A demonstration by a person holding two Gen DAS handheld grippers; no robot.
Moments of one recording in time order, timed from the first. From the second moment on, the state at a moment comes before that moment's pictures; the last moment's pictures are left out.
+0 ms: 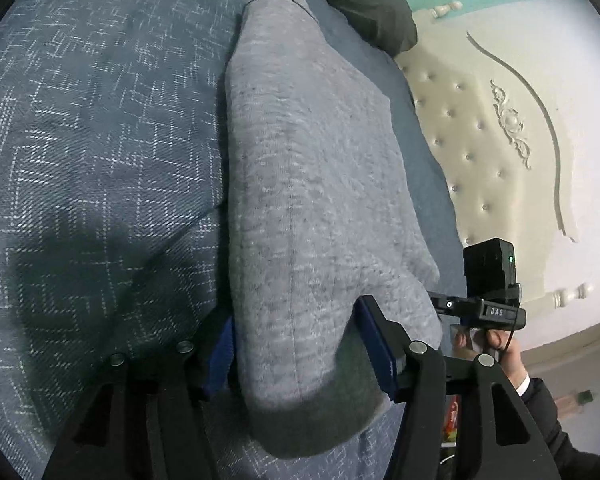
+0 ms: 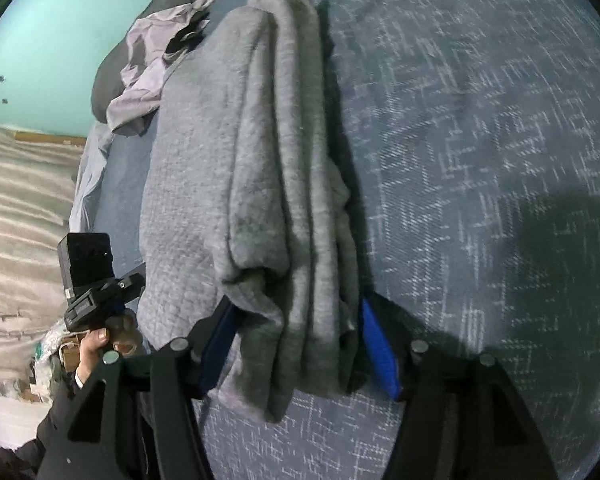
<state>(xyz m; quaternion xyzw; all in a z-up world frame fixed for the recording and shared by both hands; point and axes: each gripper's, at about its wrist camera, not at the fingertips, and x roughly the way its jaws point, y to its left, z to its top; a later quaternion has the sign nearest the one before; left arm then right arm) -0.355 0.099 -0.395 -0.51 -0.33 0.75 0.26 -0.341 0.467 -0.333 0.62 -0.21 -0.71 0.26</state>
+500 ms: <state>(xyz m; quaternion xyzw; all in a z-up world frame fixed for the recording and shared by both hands) -0.360 0.105 -0.396 -0.50 -0.34 0.75 0.27 -0.353 0.456 -0.341 0.62 -0.20 -0.71 0.27</state>
